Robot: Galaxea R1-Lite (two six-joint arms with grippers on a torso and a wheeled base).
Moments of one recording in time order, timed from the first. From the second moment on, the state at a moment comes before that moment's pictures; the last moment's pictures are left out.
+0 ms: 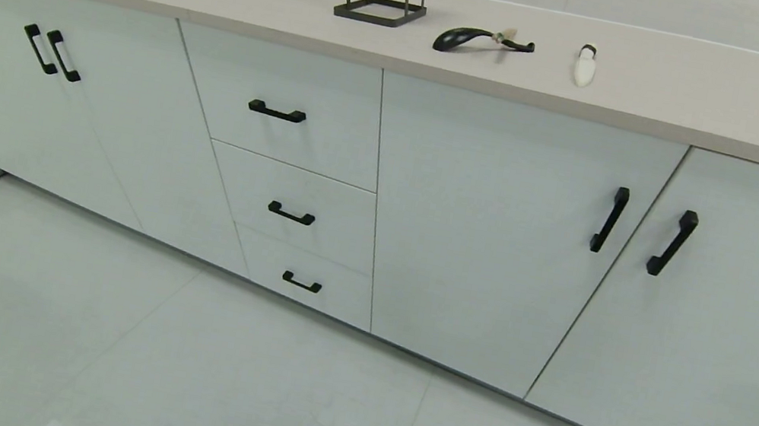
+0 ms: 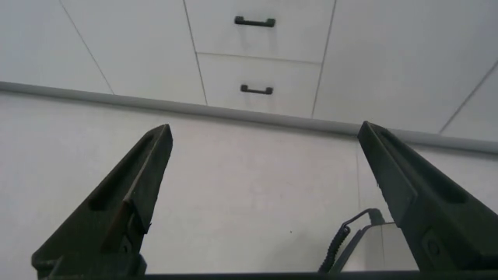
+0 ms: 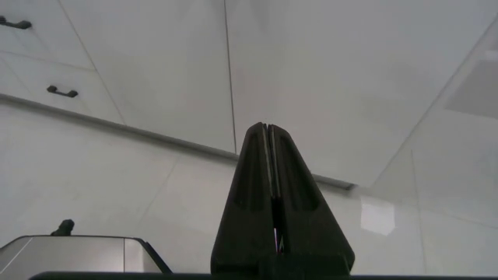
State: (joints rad) left arm 0.00 0.00 0.00 0.00 -0.06 0.03; right arm 0.00 0.00 0.00 0.00 0.01 -0.02
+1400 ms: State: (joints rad) left arm 0.00 0.00 0.00 0.00 -0.06 0.03; right arm 0.00 0.00 0.00 0.00 0.01 -0.02
